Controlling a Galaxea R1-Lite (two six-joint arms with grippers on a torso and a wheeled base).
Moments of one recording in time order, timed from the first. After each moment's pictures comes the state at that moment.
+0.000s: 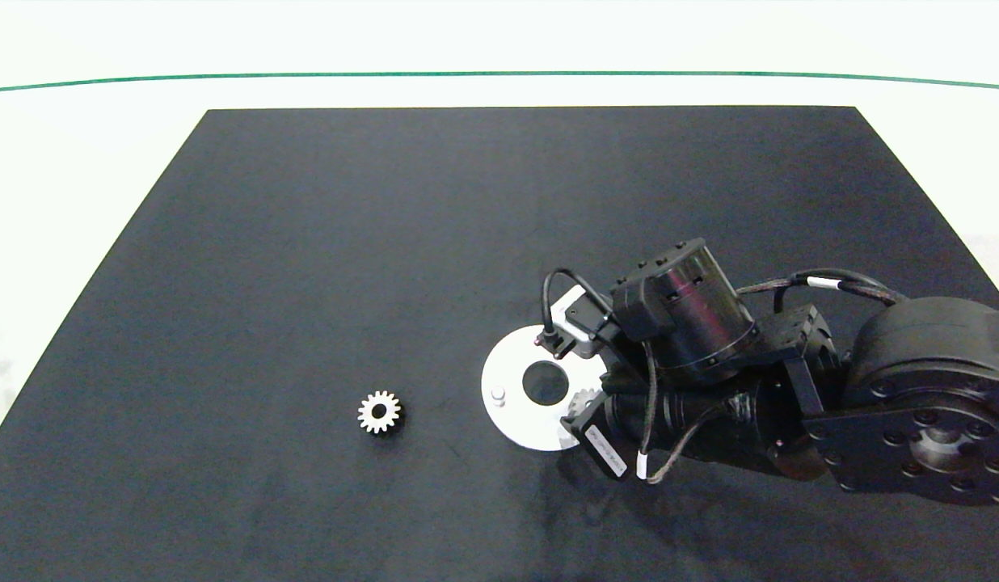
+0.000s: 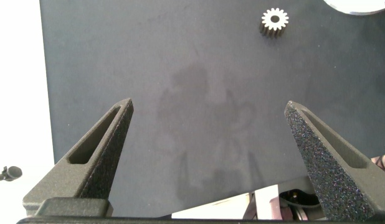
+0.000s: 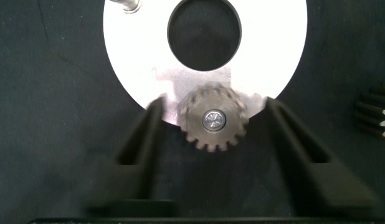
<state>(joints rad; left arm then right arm) -0.07 0.26 -0.55 0.47 -0.08 0.26 0.83 1.80 -1.21 0.18 -0.31 -0.14</state>
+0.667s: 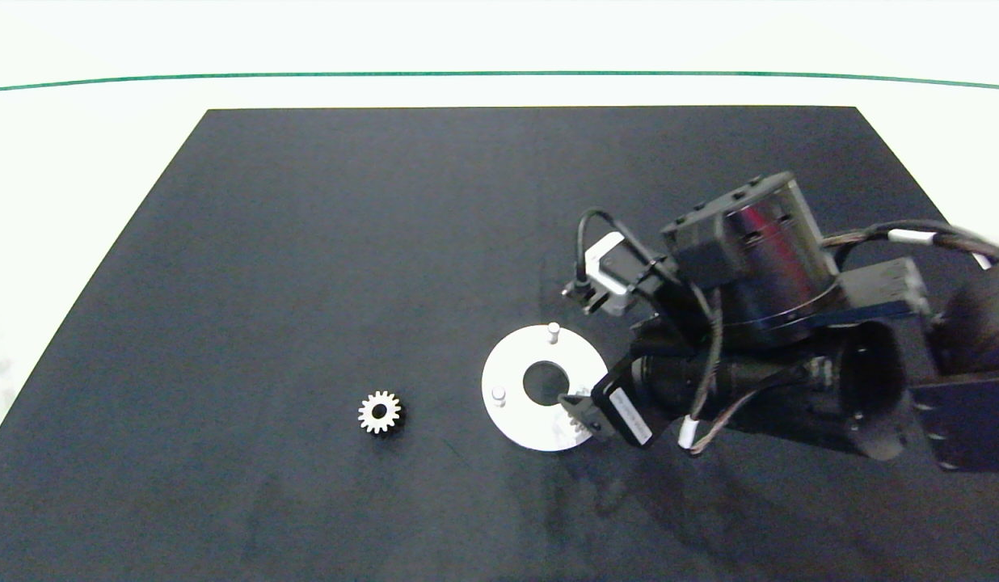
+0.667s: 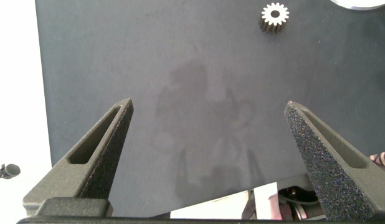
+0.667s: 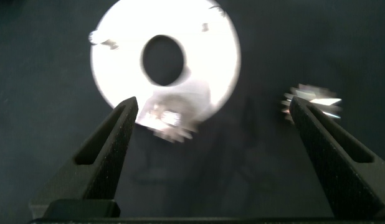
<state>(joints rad) -0.07 0.26 -0.54 0.47 -0.08 0.26 0.82 1.67 -1.25 0.22 -0.36 -0.15</state>
